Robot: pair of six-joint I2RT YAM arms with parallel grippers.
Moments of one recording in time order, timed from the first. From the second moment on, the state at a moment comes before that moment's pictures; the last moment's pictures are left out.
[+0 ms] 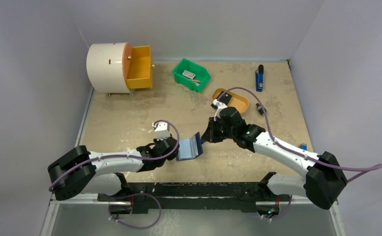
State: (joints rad) left arm -1.02 1.27 0.44 -0.02 -0.60 -0.95; right arm 0.74 1.21 0.75 -0.25 -0.15 0.60
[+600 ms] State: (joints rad) left arm -1.01 1.24 0.41 -0.09 -0.64 -0.98; right arm 0.80 1.42 0.77 -0.02 -0.31 0.67
